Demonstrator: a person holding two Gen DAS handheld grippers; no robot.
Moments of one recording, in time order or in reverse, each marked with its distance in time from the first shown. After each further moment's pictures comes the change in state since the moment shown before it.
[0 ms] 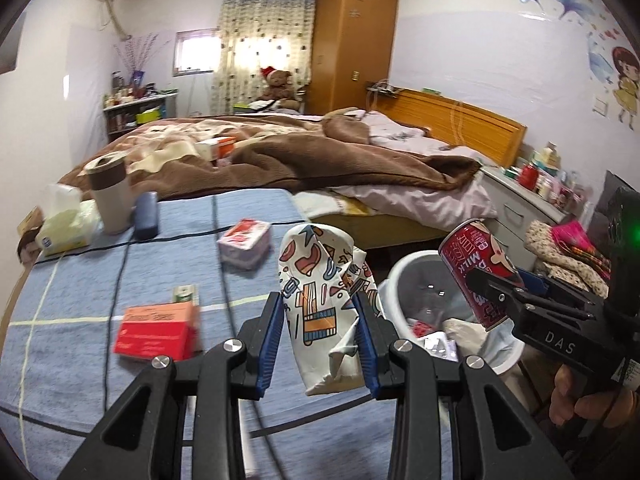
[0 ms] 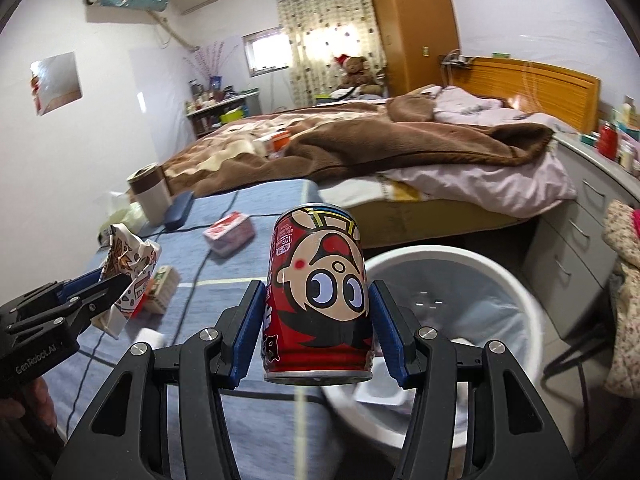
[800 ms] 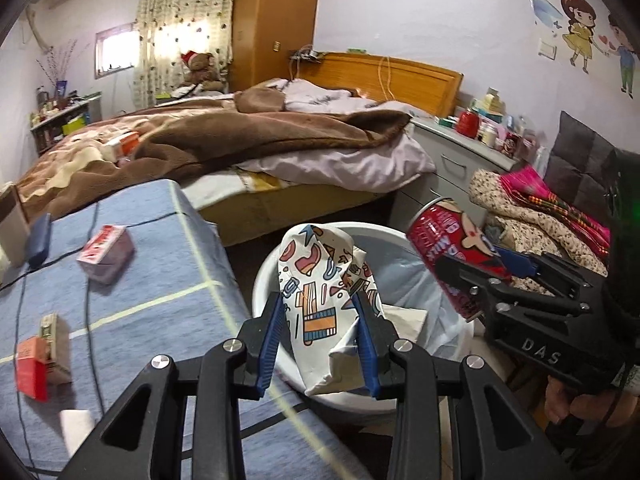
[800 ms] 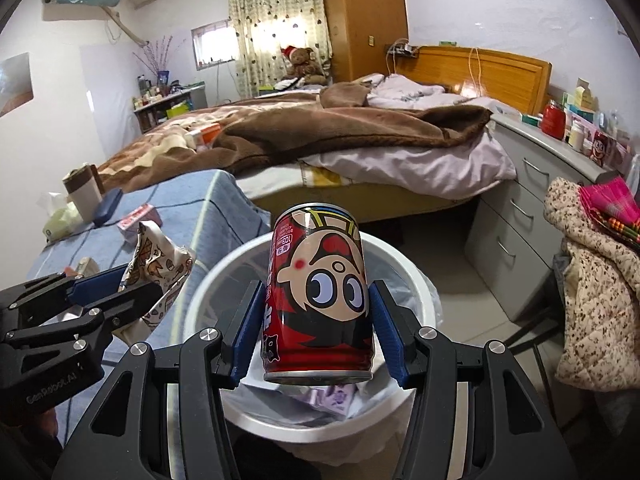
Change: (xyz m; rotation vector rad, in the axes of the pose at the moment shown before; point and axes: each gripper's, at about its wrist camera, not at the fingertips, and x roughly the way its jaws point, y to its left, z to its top) left arm 0.071 -0.120 0.001 0.151 0.106 -0.186; right arm 0.000 -0.075 -0.012 0.038 0.041 -0.172
